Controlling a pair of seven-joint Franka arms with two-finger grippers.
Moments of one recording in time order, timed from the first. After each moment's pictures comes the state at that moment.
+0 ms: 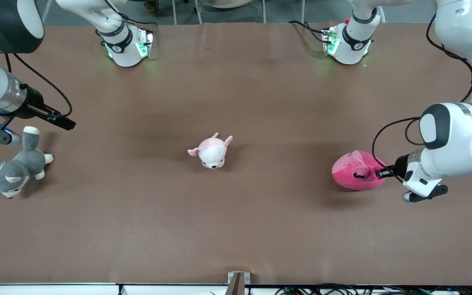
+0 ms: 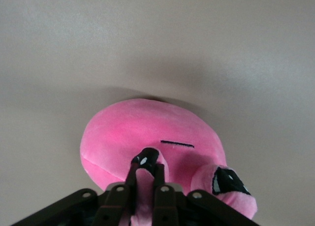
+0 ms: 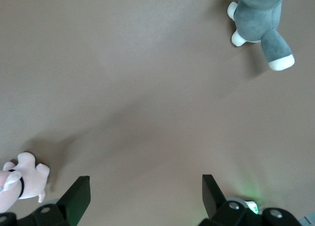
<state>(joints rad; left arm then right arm) -0.03 0.45 -0.01 -1.66 -0.14 2.00 -0.24 0.13 0.08 -0.03 -1.59 -0.01 1.51 0.65</state>
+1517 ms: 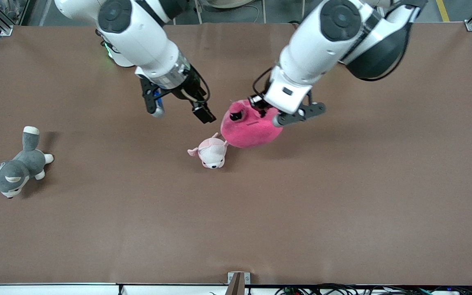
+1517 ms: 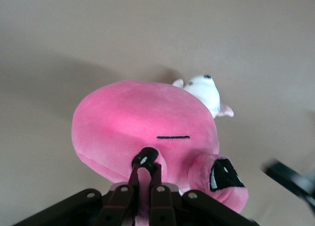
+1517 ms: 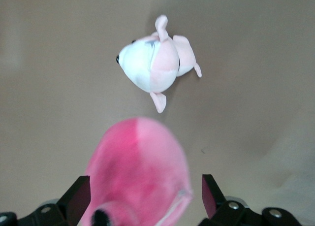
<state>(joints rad) -0.35 0.35 -0.41 -1.34 -0.14 1.77 -1.05 0.67 0.20 -0.02 -1.60 0.30 1.99 1.77</state>
